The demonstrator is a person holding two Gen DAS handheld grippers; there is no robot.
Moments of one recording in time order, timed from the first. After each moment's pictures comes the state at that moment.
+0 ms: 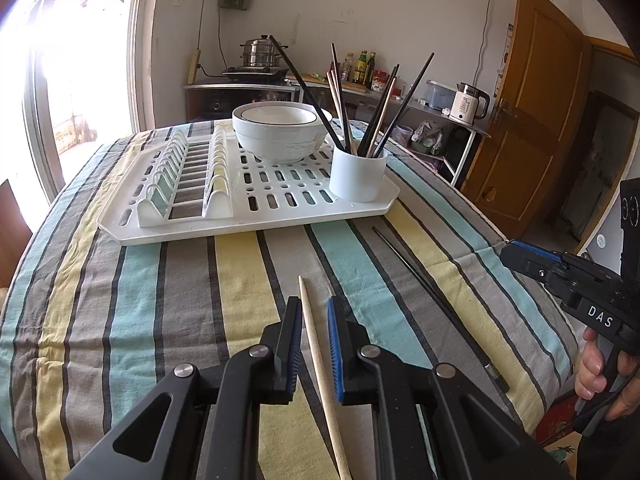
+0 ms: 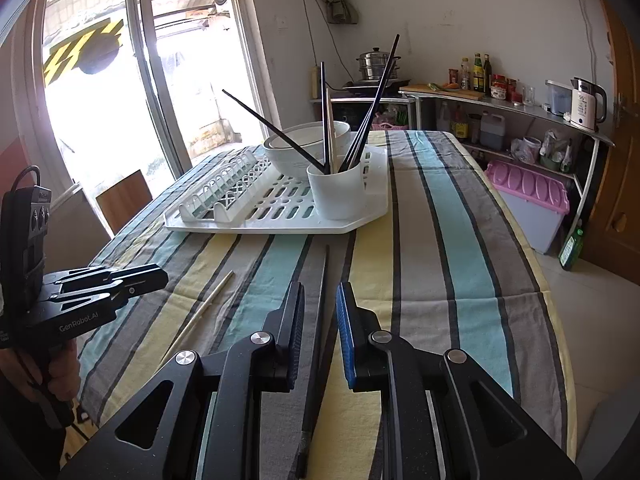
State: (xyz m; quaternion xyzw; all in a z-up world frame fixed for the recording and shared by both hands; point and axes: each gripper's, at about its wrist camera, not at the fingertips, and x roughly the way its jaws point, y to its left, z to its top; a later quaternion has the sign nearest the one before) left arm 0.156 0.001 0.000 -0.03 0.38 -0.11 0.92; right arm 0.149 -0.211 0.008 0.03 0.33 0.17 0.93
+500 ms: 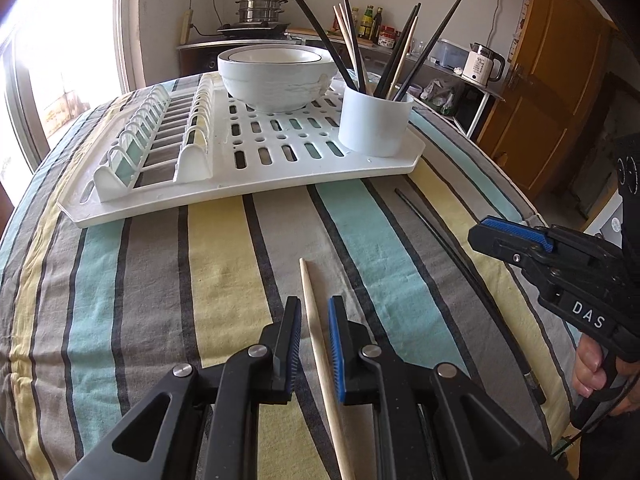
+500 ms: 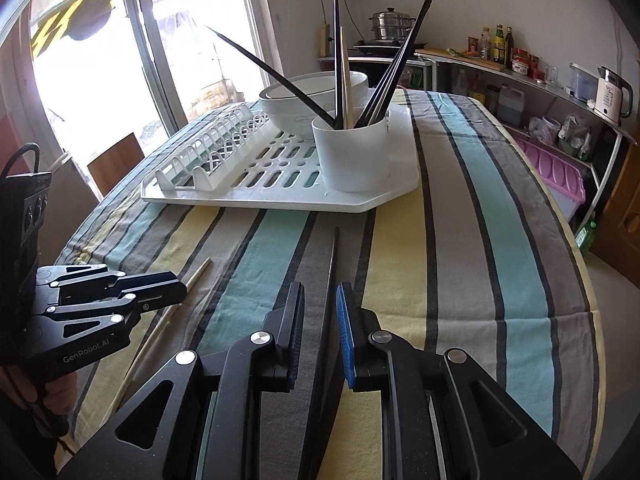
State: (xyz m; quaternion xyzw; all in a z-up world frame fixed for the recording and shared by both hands) left arm 0.204 -0.011 -0.038 -0.02 0.45 -0.11 0.88; right arm 0.209 -0.182 -0.028 0.00 0.40 0.18 0.90
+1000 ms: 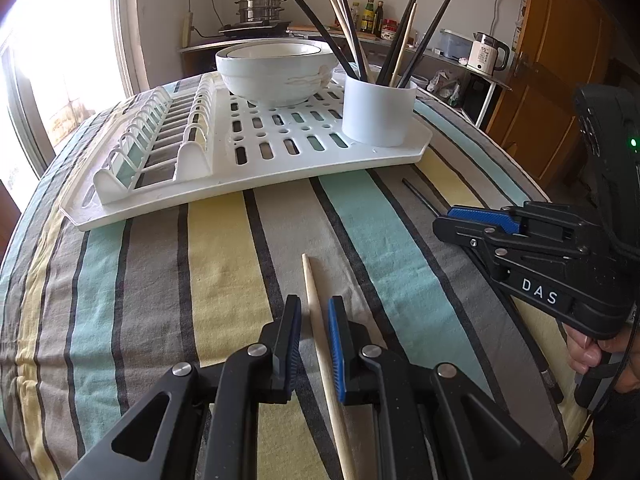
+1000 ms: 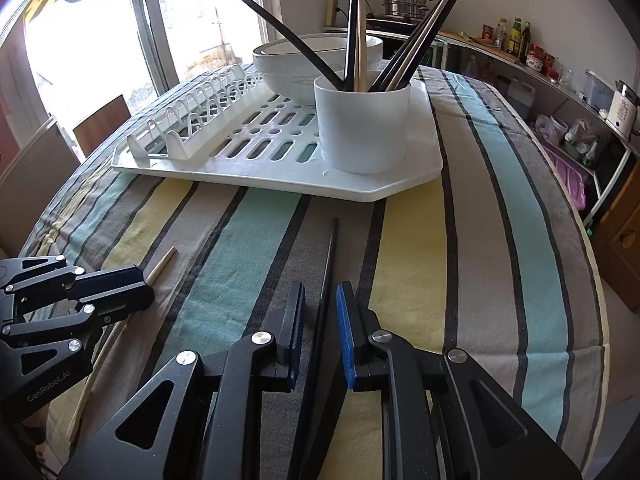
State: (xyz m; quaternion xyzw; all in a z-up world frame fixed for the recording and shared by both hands) left arm 0.204 -0.020 -0.043 0.01 0.45 -0.09 0.89; right arm 0.239 -0.162 -0.048 -0.06 0.44 0.18 0.88
